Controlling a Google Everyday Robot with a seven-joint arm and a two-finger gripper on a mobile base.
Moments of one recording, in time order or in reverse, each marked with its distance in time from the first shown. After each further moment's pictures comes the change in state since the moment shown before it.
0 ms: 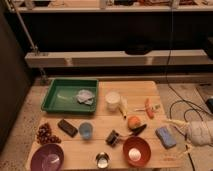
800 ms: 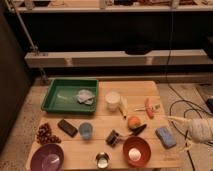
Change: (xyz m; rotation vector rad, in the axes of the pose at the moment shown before) arm 0.011 -0.013 -0.006 0.018 0.018 0.003
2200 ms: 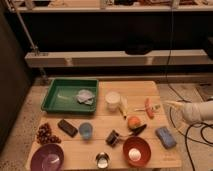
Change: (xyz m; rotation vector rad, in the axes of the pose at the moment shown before) arm 0.090 -0.090 0.013 0.040 0.186 -0.042
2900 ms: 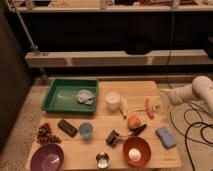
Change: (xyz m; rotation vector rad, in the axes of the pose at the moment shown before) arm 0.117 -0.054 0.077 -0.059 0.183 0.005
